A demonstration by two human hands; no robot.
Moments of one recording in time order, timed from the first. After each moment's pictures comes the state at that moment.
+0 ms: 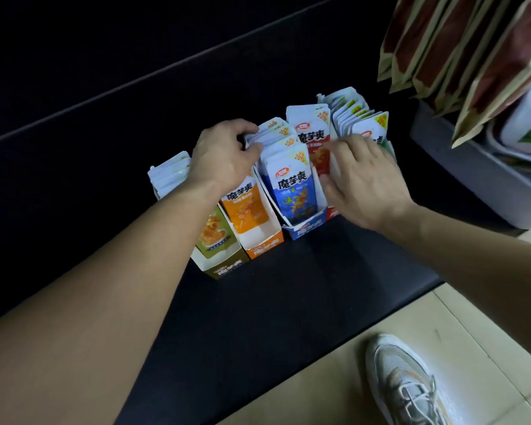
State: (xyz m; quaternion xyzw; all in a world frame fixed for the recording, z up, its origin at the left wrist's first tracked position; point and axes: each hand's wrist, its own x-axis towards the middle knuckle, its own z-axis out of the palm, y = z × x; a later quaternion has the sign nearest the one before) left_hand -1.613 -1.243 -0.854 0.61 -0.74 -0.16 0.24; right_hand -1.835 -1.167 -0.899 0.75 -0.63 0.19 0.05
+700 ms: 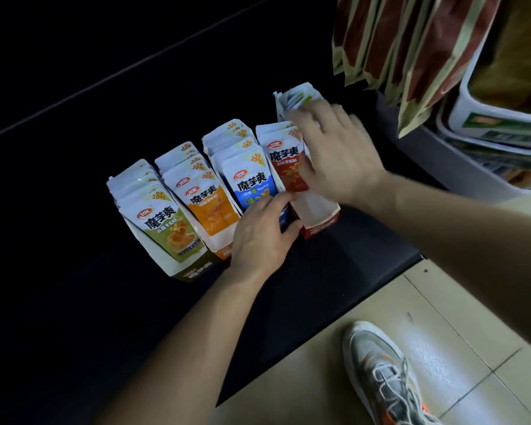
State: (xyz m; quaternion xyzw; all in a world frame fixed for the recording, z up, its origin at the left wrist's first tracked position) left_hand -1.690 -1.137 -0.929 0.55 -0.80 -0.19 0.16; right_hand -1.863 -1.173 -0.872 0.76 -0.61 0.22 0.06
